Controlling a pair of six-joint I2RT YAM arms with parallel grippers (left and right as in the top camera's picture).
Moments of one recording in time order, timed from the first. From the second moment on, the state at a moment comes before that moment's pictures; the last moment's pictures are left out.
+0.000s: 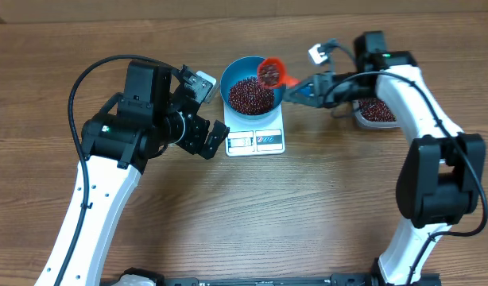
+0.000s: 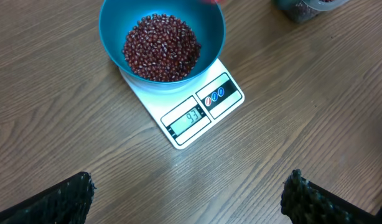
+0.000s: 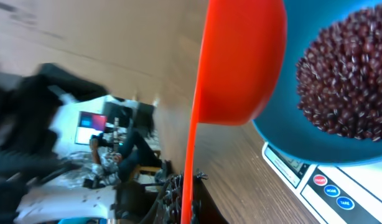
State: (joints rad) left arm -0.26 1.36 1.39 -0.99 0.32 0.20; right arm 0.09 2.02 1.61 -0.95 -1.28 -0.18
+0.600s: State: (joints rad) left arm -0.26 1.36 1.39 -0.99 0.32 0.20; right arm 0.31 2.02 1.81 -0.98 -0.58 0.09
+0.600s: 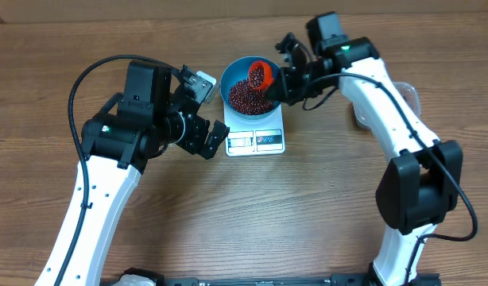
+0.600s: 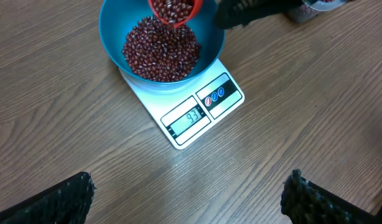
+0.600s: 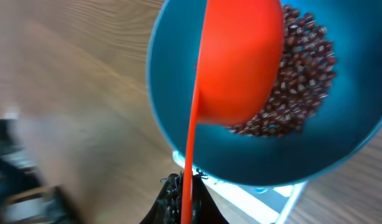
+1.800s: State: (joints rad) left arm -0.26 1.36 1.39 -0.99 0.32 0.20; right arm 0.47 2.02 1.90 -1.06 0.08 0.07
